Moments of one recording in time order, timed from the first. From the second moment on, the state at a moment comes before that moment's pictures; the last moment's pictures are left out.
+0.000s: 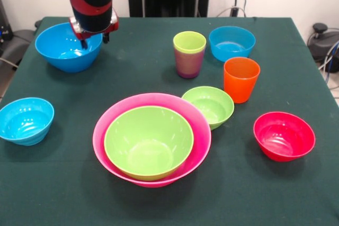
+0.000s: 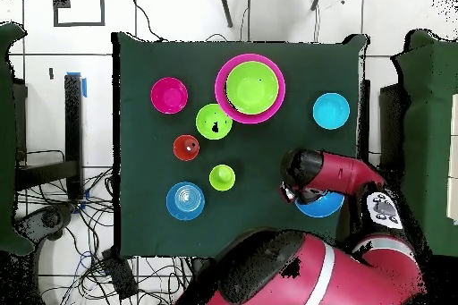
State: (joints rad) arm -0.47 -0.36 -0.12 1.51 -0.31 0.79 1.05
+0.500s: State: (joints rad) arm -0.47 -0.33 -0.13 1.49 -0.31 0.79 1.05
